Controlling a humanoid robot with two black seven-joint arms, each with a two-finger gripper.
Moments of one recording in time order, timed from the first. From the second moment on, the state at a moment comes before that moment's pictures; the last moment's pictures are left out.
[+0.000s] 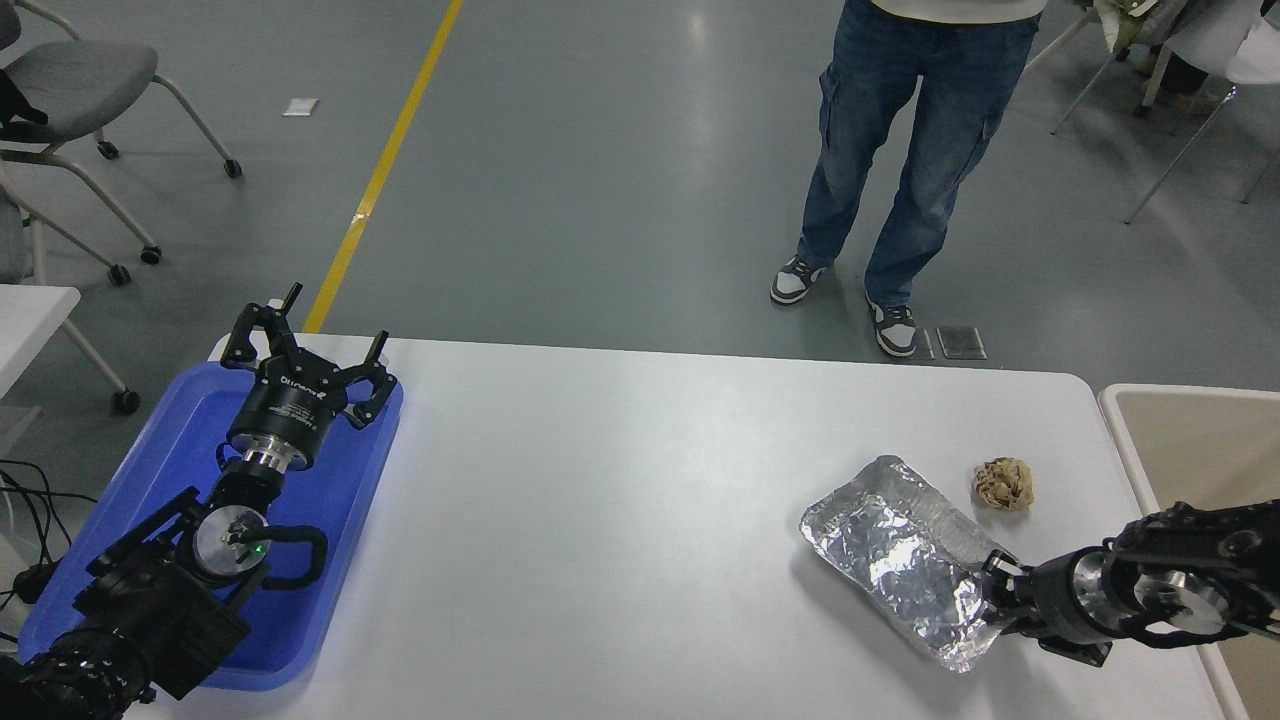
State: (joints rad) left arm -0.59 0.22 -0.90 -0.44 -0.08 -0.64 -0.34; right arm 1.03 -0.61 -0.65 1.06 -0.14 0.16 -0.18
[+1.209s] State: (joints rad) left arm -0.59 0.22 -0.90 -0.44 -0.08 -0.64 -0.34; right arm 1.43 -0.86 -0.67 1.20 -0.14 0.32 -0.28
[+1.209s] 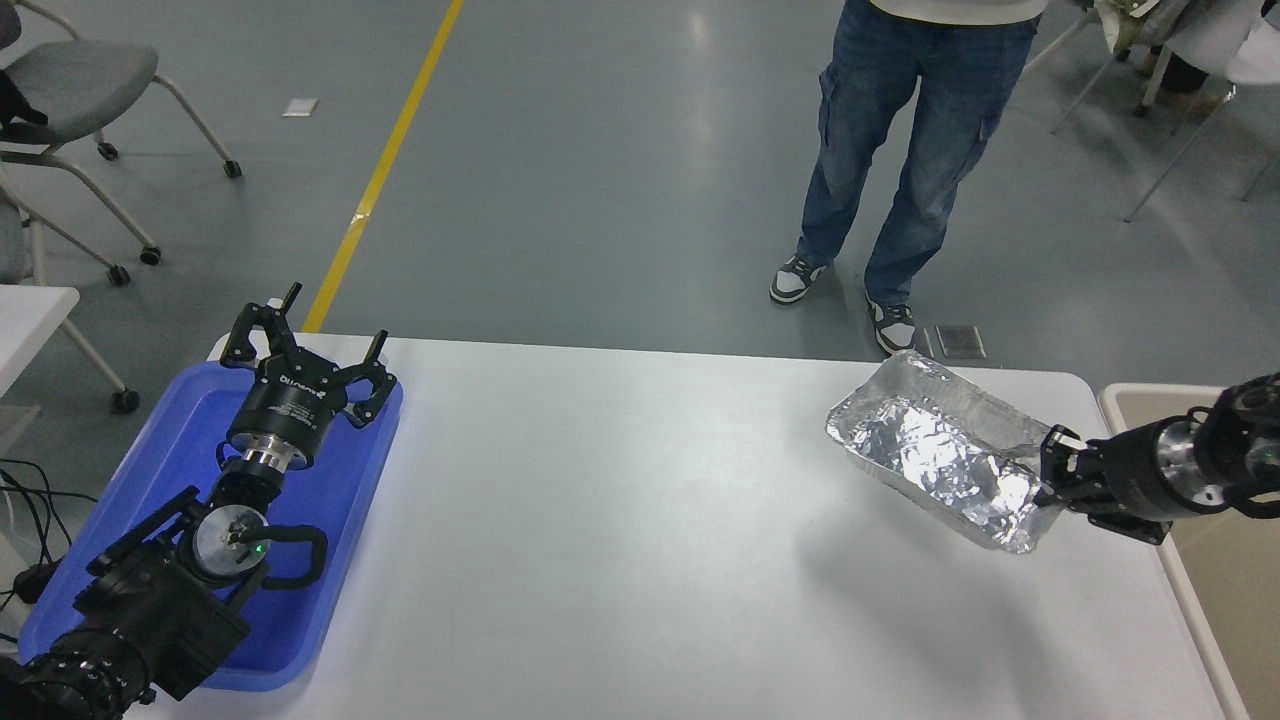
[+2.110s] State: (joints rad) left arm -0.59 0.22 -0.90 -0.44 -0.08 -0.64 -0.34; right arm 1.84 -0.95 -0.79 1.20 -0.15 0.48 -0.36
